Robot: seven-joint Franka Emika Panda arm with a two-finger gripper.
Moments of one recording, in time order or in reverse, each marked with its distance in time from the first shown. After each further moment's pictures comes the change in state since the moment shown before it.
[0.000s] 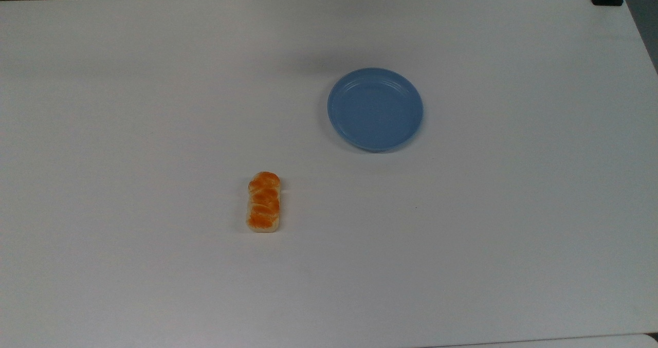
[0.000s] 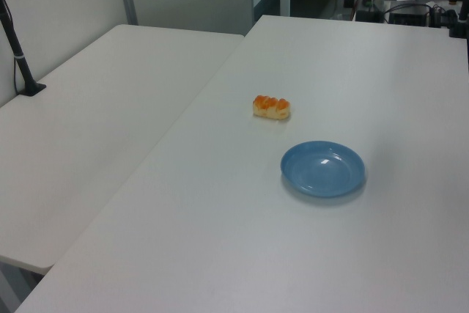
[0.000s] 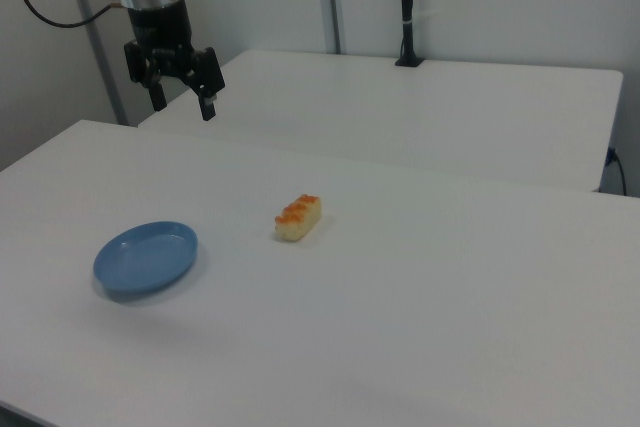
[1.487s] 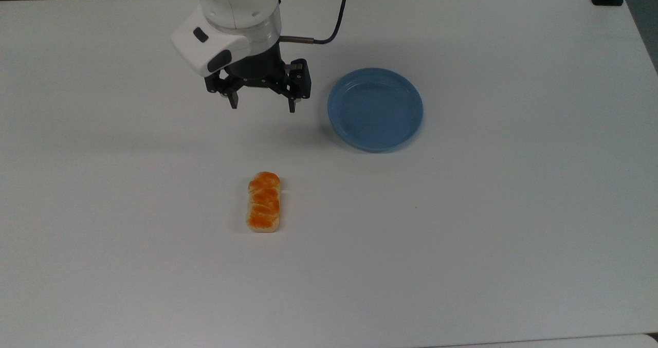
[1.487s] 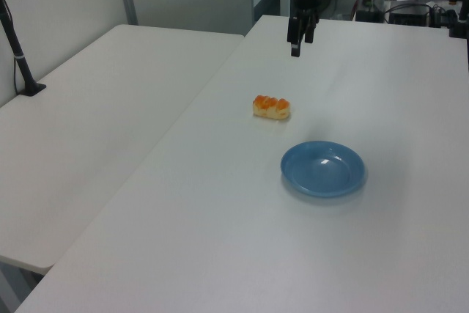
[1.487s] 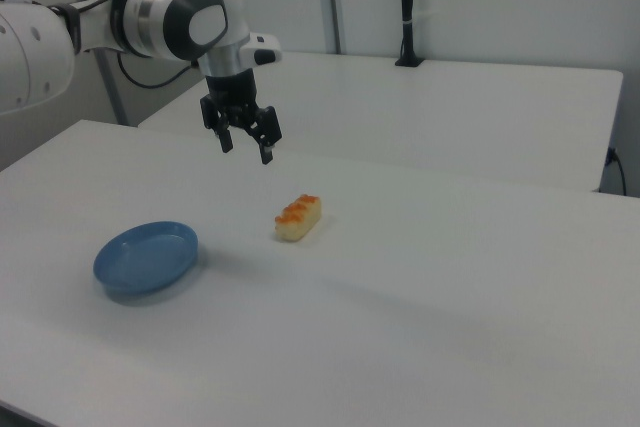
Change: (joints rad) arm 0.014 0.326 -0.007 0.081 0.000 0.269 0.091
